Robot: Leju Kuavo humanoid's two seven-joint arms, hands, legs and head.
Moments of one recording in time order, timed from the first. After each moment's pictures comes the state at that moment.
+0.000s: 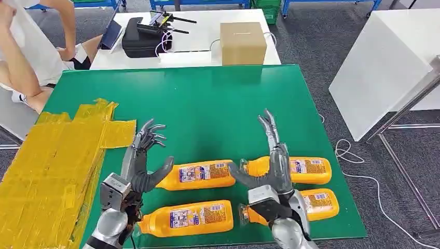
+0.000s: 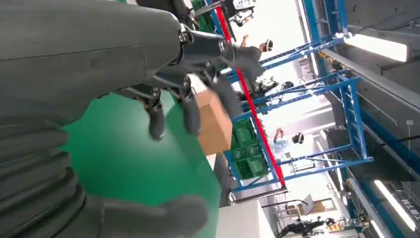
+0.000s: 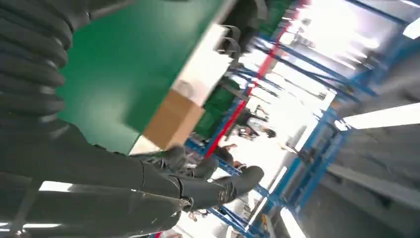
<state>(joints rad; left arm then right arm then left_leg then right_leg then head) -0.08 -0.05 -0.36 -1.54 -0.15 0.17 -0.51 -0.05 0.04 0.47 -1.64 0.52 -0.35 -0.26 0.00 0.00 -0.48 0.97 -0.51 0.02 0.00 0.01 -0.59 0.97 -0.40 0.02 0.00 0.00</state>
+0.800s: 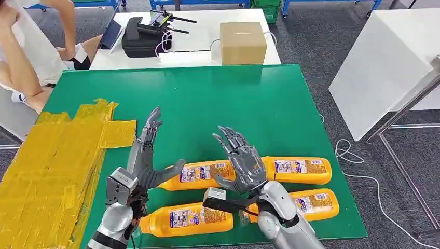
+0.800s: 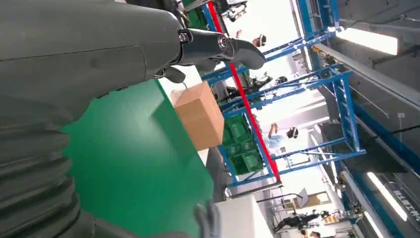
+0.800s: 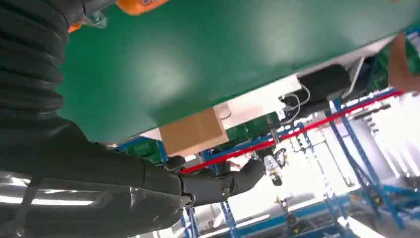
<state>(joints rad) -0.12 -0.10 -0.37 -1.54 -0.20 0.14 -0.48 -0.23 0.01 0.62 -1.34 0.91 -0.27 -0.10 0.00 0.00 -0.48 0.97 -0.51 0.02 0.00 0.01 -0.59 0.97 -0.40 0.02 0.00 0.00</state>
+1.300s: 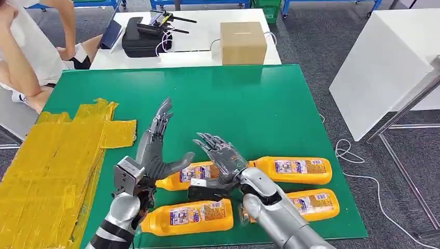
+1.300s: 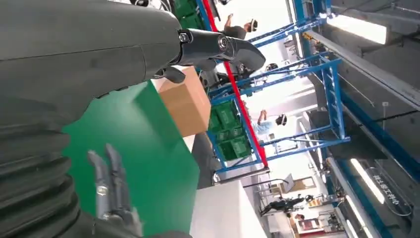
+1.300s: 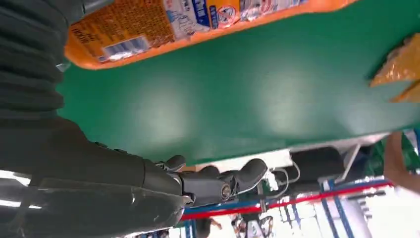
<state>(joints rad) -0.20 -0.12 -0.40 -1.48 -0.15 0.11 -0.48 -0.44 0.09 0.72 -1.01 0.86 -0.12 -0.10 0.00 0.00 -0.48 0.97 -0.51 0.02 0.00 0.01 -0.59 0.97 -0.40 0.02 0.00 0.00</state>
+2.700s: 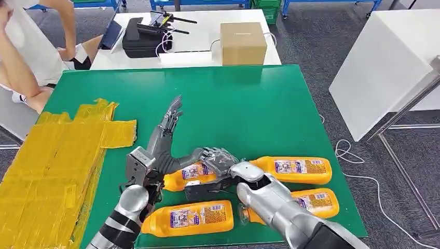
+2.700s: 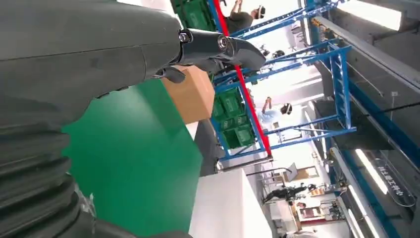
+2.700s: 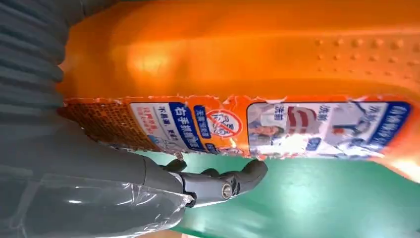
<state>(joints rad) -0.27 -0.14 -0.43 -1.36 -0.11 0.11 -0.49 -0.66 0.17 0.91 -0.55 0.83 0.06 -0.05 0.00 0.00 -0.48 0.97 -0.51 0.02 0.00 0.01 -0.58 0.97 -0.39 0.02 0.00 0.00</state>
